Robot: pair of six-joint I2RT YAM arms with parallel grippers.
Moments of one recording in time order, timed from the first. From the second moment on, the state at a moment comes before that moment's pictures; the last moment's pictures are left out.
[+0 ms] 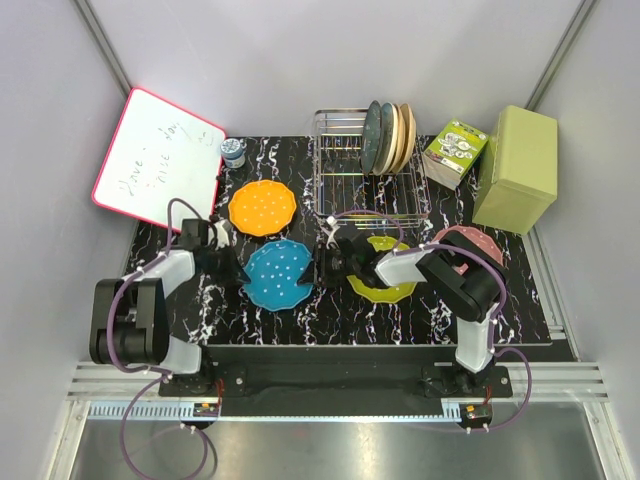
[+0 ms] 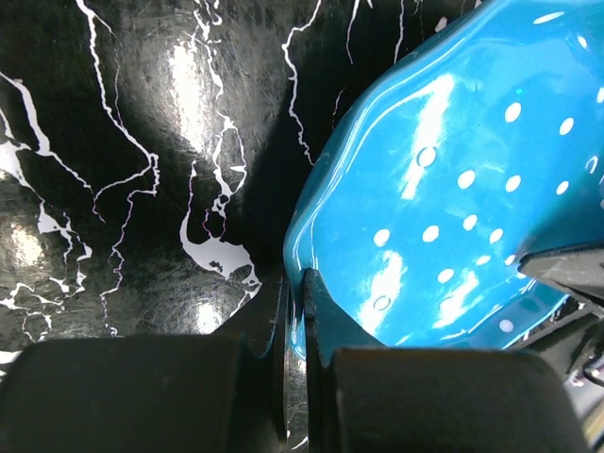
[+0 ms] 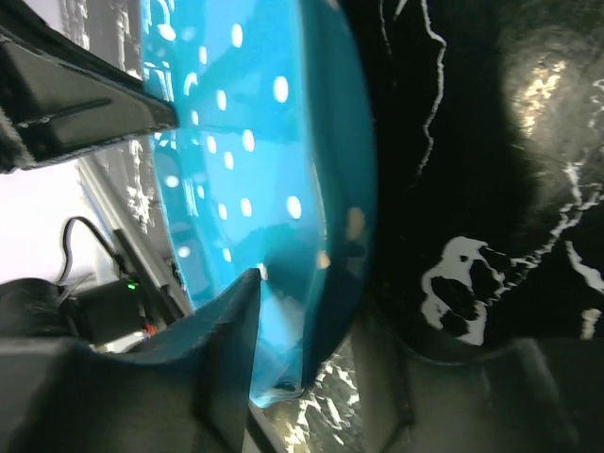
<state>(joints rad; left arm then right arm) 0.02 1.44 0.65 -0.37 0.48 -0.25 0.78 1.91 0.89 0.40 -0.42 0.87</state>
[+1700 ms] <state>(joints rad) 0.14 0.73 0.96 -0.62 0.71 0.12 0.70 1.66 1.73 -0.43 -0.03 0.15</state>
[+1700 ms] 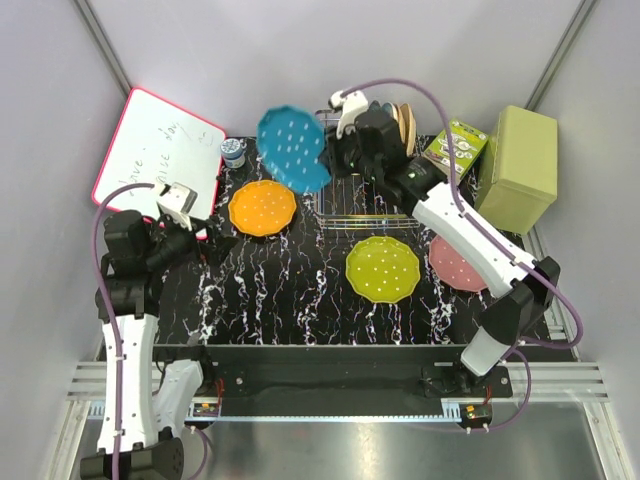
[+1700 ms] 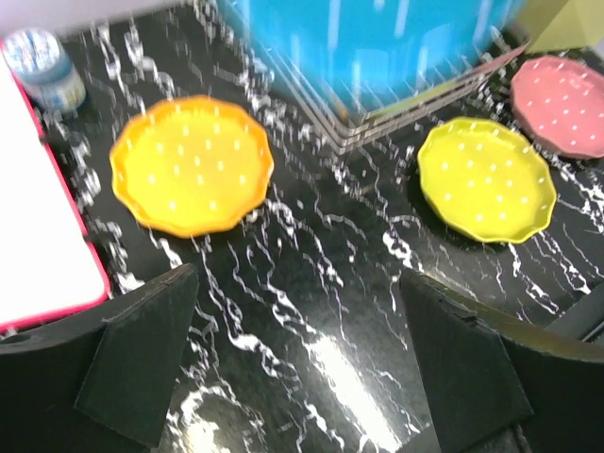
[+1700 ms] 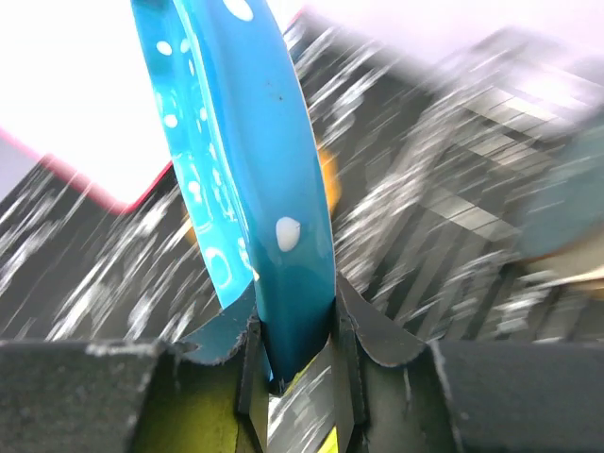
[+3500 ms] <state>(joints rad) 0.12 0.75 0.76 -0.58 0.67 0.10 0.61 2.36 2.16 -0.11 1.06 0.06</state>
